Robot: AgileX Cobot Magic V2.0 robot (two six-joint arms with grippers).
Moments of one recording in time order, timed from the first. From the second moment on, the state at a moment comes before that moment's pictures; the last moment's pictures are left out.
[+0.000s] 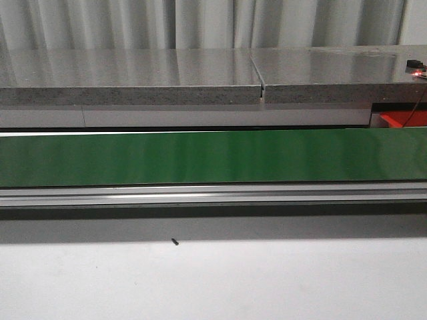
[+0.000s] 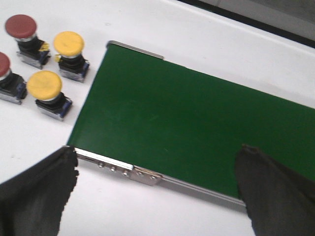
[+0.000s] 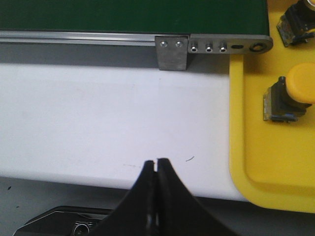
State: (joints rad) left arm 0.22 0.99 -0.83 -0.21 0.69 -0.04; right arm -0.03 0.54 -0.49 0.12 0.85 -0.03
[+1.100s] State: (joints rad) left arm 0.47 1.84 -1.25 -0.22 0.73 -0.09; right arm -0.03 0.54 -0.49 0.12 0.85 -0.03
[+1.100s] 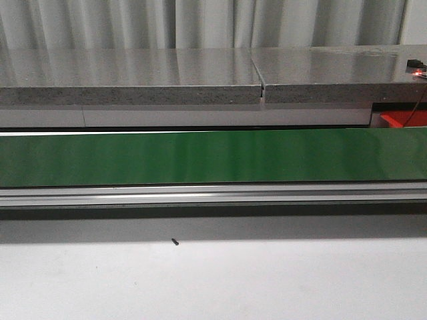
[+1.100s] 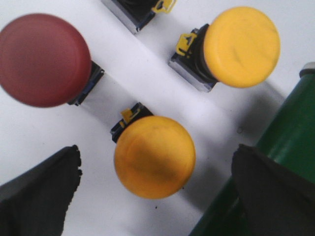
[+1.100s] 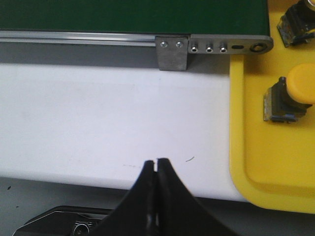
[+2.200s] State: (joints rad) left arm 0.42 1.53 -1.16 -0.24 0.73 -0.07; right arm -0.03 0.54 -0.49 0.12 0.85 -0.03
